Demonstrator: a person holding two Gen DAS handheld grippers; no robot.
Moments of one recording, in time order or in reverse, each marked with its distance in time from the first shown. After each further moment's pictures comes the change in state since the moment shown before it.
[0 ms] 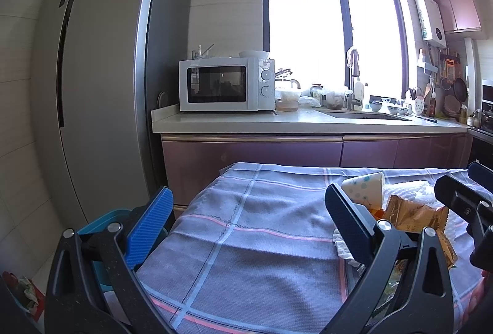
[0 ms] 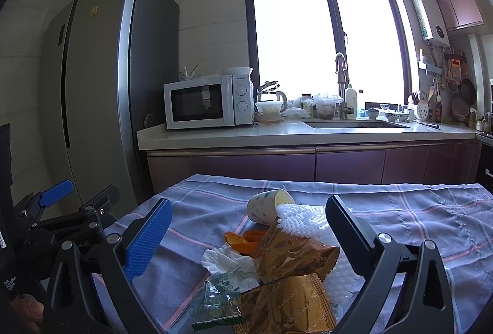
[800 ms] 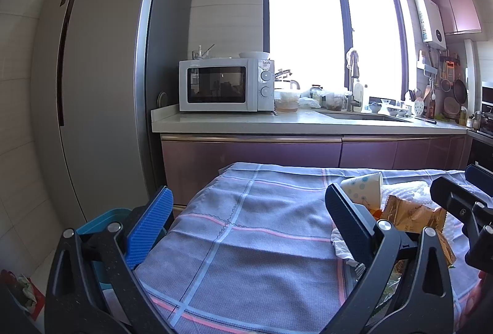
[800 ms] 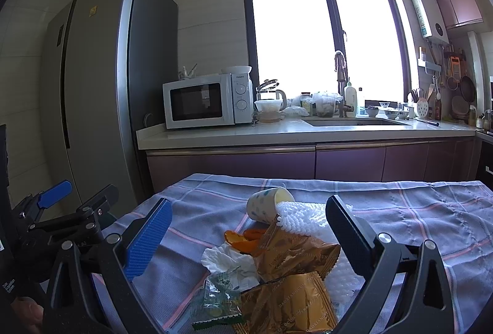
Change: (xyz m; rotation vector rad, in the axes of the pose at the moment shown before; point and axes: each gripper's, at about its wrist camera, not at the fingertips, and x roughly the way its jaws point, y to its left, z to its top) left arm -0.002 -0.001 -0.002 -0.004 -0.007 -0.001; right arm 0.002 0.000 -0.001 0.006 0.008 0.000
